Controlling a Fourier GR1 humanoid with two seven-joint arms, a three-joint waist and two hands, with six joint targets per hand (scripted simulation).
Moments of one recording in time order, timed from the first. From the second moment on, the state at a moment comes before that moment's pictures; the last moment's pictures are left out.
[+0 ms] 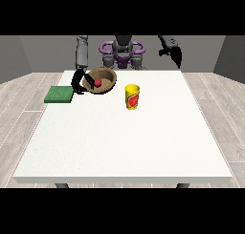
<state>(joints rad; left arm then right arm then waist) -0.37 0.14 0.06 -1.21 -0.06 0.00 -0.25 -0.40 -0.18 -0.14 -0.68 0.13 -0.41 -0.17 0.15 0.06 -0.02</state>
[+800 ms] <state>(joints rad) -0.28 0.19 0.15 -1.12 -0.02 -0.01 -0.29 -0.51 -0.36 -0.15 -0.85 0.12 -0.21 0.27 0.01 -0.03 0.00</state>
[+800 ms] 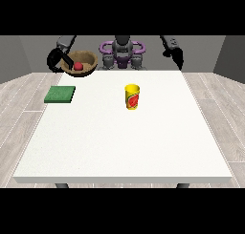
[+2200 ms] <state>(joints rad) -0.38 0.65 0.53 -1.00 0.31 -0.39 -0.41 -0.55 -0.63 -0.41 -0.62 0.01 -0.17 -0.02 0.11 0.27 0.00</state>
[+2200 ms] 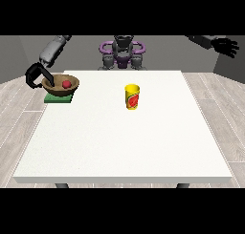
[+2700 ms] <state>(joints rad) -0.38 0.55 0.41 -1.10 0.27 -0.34 -0.28 -0.61 -0.66 -0.38 -0.56 0.02 -0.10 0.07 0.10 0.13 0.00</state>
